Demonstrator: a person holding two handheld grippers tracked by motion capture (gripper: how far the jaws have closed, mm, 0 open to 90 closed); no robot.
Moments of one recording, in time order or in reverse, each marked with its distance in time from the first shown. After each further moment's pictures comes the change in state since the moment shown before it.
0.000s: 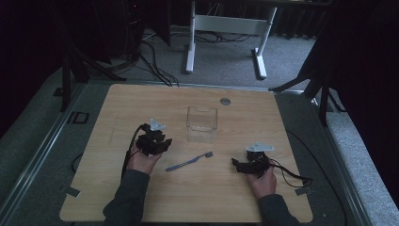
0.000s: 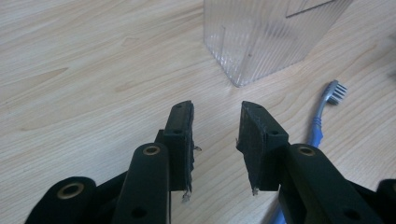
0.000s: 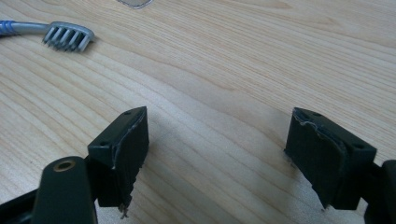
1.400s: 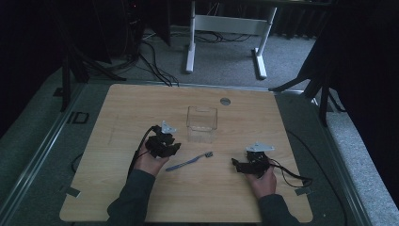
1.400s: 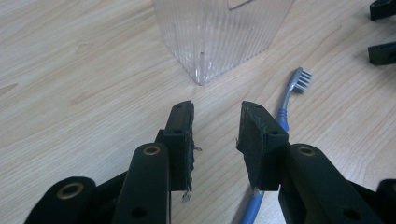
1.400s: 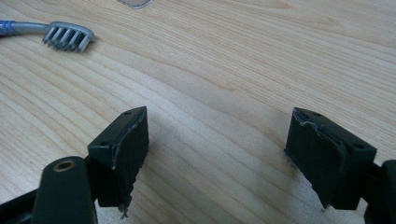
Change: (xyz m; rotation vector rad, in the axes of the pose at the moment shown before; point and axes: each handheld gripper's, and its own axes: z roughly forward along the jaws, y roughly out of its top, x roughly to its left) left arm -0.023 0.007 0.009 0.045 -0.067 0.099; right arm 0.000 0.000 0.000 0.001 0.000 0.002
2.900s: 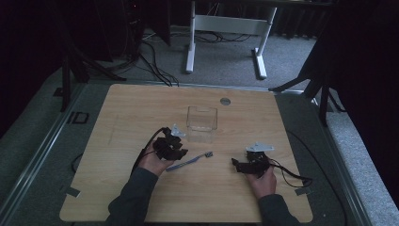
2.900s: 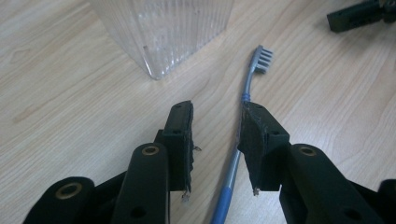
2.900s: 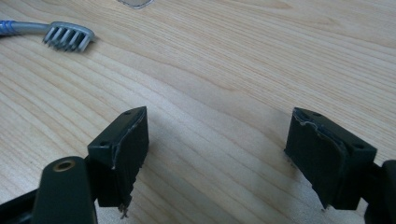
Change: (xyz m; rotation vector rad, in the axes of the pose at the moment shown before) left arm -0.014 0.008 0.010 0.080 -0.110 0.127; right arm 0.000 0.000 0.000 0.000 0.001 -0.002
